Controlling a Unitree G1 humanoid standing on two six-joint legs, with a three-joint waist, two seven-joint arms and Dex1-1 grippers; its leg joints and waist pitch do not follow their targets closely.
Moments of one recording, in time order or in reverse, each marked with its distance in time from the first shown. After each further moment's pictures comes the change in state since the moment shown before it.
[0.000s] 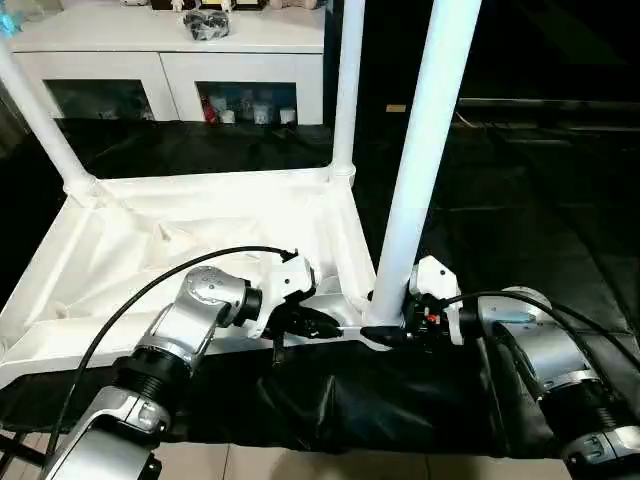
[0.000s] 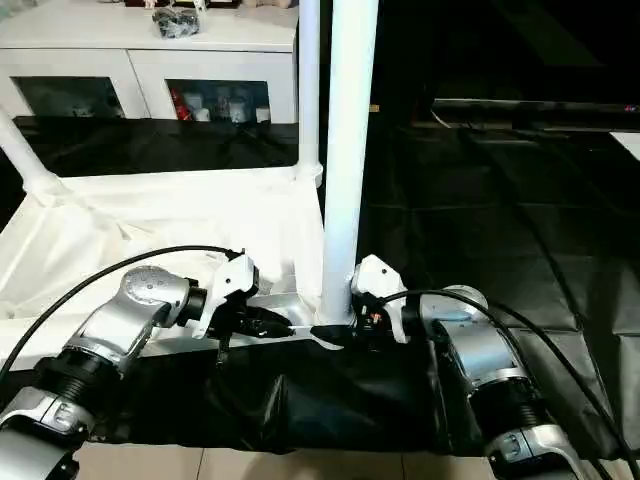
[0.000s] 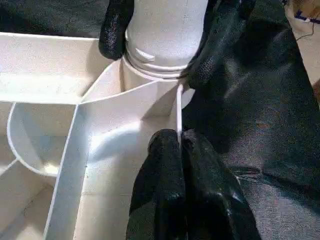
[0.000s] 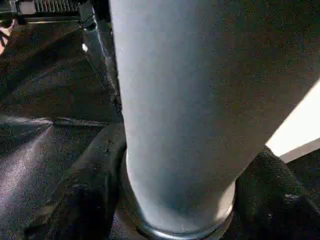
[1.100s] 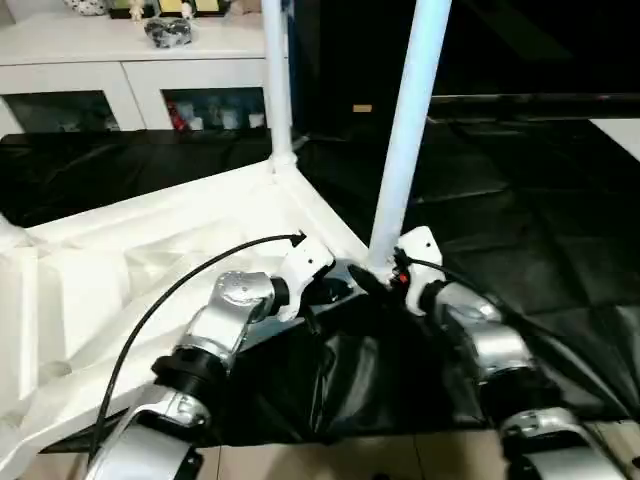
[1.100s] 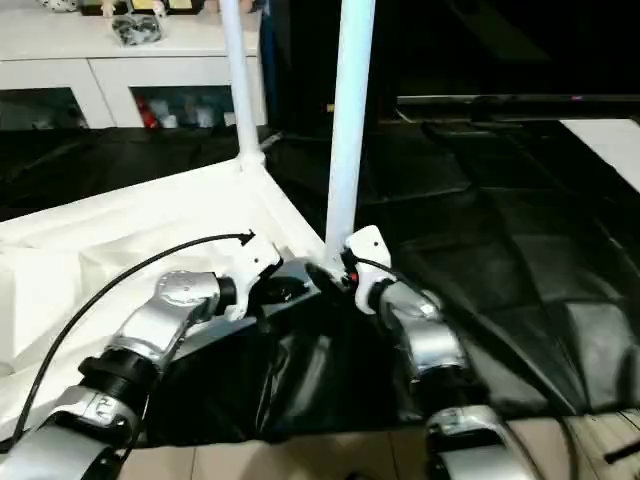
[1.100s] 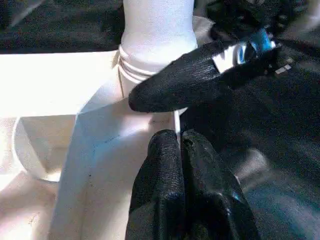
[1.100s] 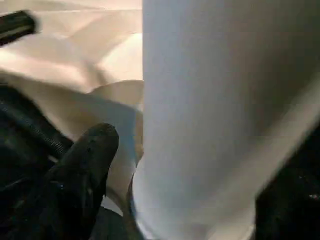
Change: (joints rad) left arm -0.008 -0.133 0.060 0.051 0.037 0.012 0.275; right arm -0.094 0.164 -0.127 0.216 -0.031 -0.037 -0.357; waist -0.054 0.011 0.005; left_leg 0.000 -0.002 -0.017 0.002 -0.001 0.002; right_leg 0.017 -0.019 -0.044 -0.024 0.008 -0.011
